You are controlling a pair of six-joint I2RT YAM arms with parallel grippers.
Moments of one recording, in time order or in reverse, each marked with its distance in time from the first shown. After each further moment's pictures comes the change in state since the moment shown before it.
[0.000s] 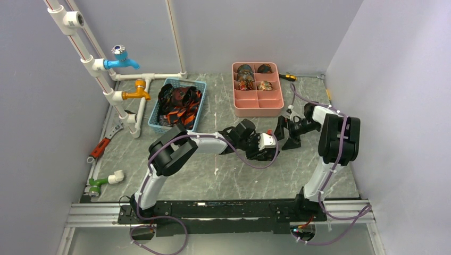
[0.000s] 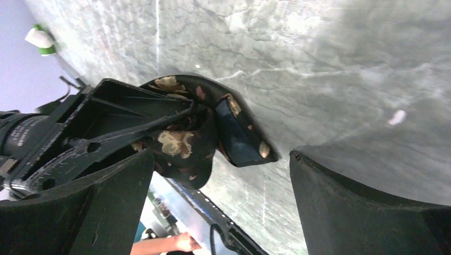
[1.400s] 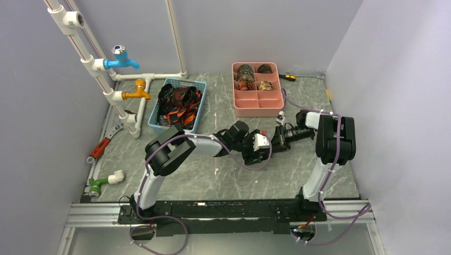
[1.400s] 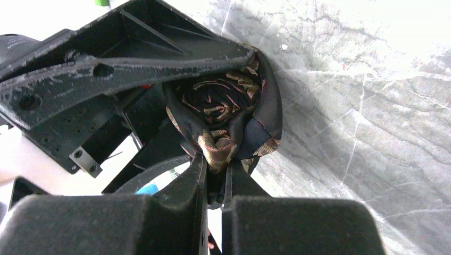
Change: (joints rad) left arm 0.018 -0.032 -0.102 0.122 0.012 -0.013; right arm 0.071 0.000 -0.130 0.026 -0.258 -0.077
